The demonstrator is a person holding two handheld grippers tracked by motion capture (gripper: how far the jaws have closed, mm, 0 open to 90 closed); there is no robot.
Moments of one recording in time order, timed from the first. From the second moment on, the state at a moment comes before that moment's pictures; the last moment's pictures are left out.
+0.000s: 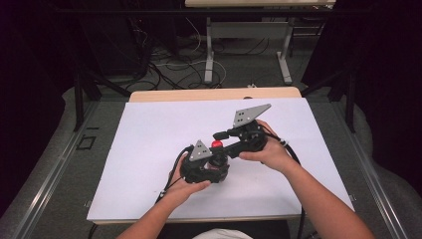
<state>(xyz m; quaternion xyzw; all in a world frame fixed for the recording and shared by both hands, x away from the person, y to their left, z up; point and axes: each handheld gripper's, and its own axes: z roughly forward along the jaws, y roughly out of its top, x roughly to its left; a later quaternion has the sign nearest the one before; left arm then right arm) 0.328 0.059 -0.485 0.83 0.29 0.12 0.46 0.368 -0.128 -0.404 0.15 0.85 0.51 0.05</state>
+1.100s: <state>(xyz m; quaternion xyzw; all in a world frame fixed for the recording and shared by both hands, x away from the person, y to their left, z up) 0.326 0.058 -0.482 0.82 0.30 0.14 0.46 0.332 -0.107 -0.398 0.25 0.83 0.47 0.19</state>
